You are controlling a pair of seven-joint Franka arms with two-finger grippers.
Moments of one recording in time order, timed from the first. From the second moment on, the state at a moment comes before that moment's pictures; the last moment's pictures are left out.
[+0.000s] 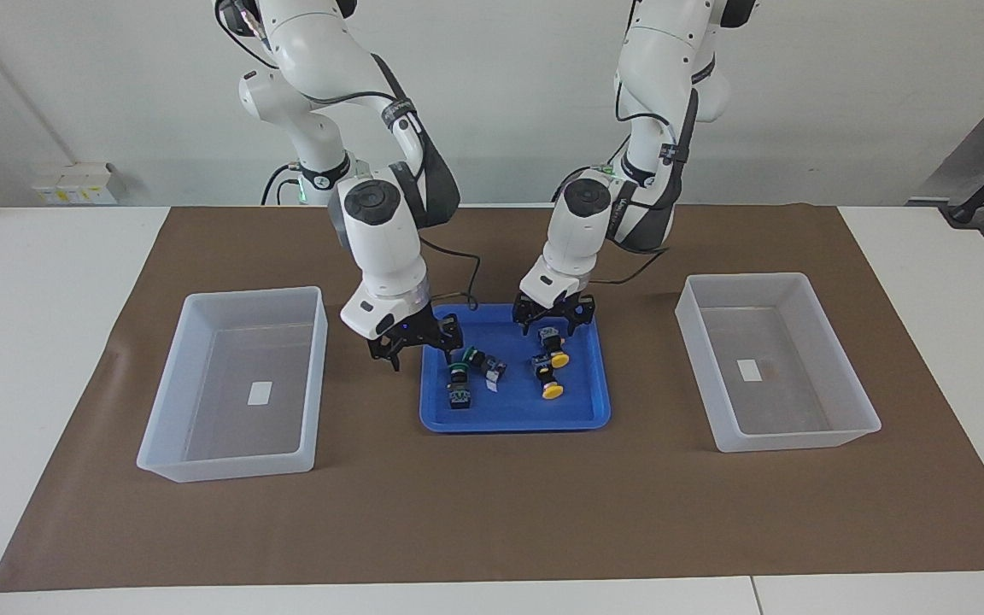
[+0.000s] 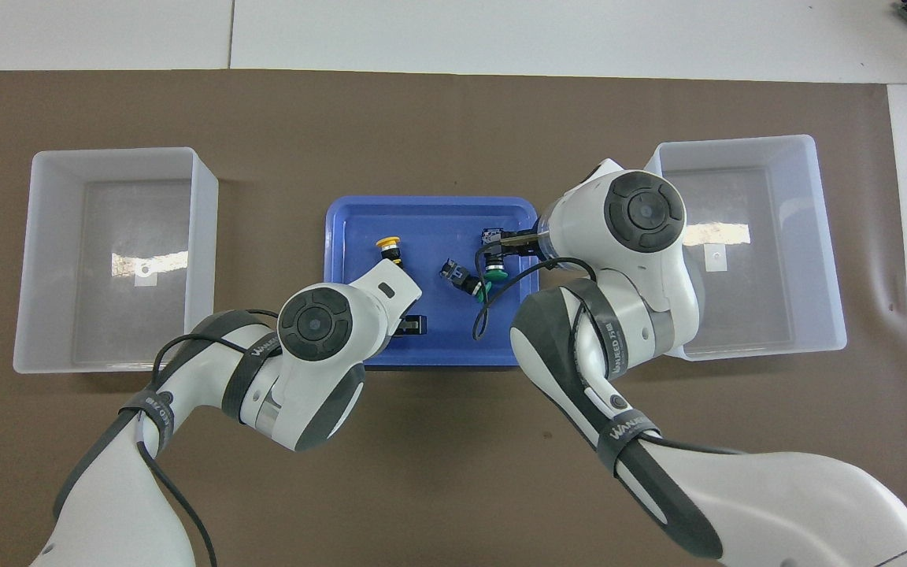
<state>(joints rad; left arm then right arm) -0.52 0.24 -0.08 -2.15 -0.03 2.51 -0.52 0.46 0.36 -0.05 -1.81 0.08 2.34 0.30</state>
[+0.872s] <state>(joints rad) -0.50 0.25 -0.07 -2.15 -0.03 2.54 -0.52 0.52 0.47 -0.05 -1.81 0.08 2.48 0.35</state>
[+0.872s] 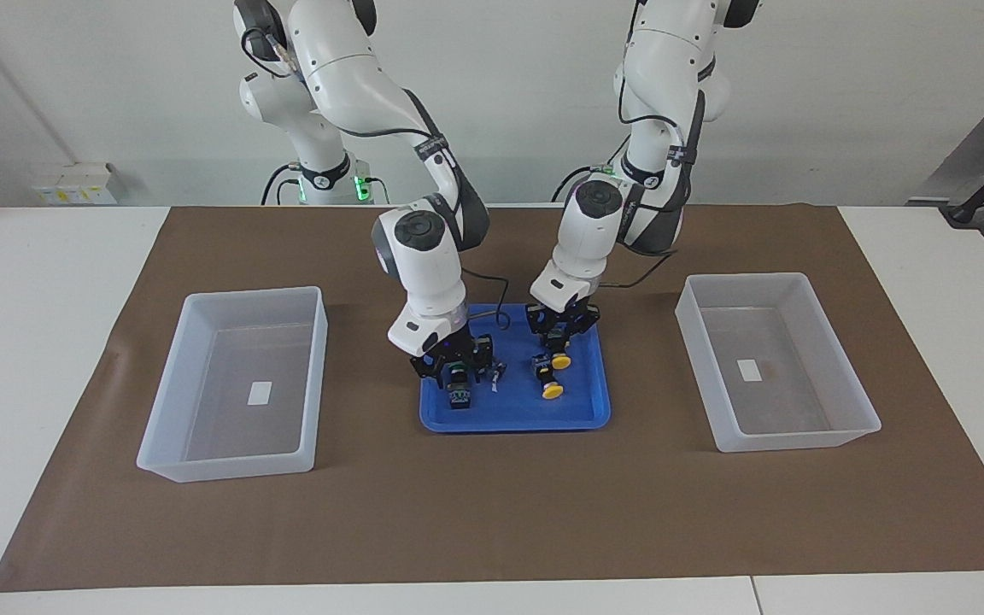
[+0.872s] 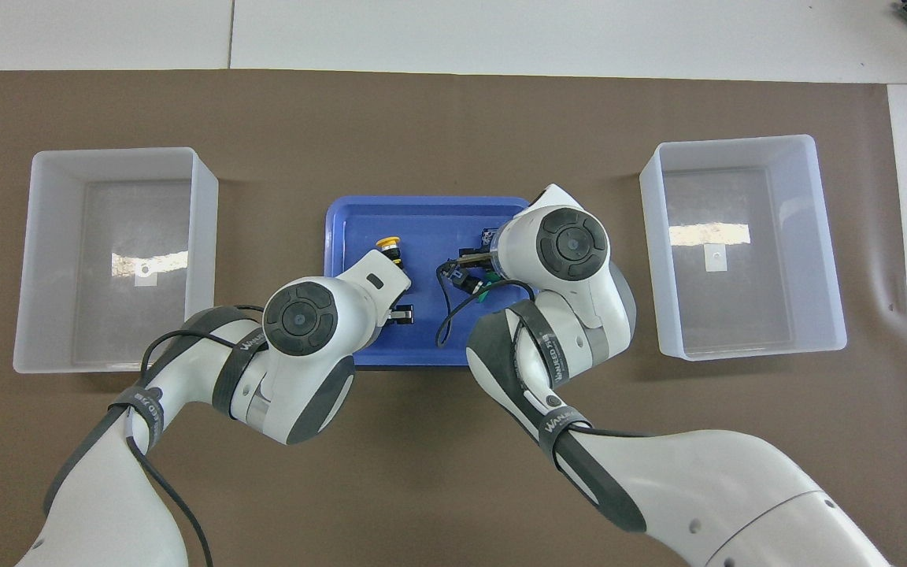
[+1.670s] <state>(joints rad) -0.33 0.14 -0.06 -1.87 -0.03 2.16 -0.52 0.47 0.37 -0.07 -1.72 0.08 2.26 0.37</state>
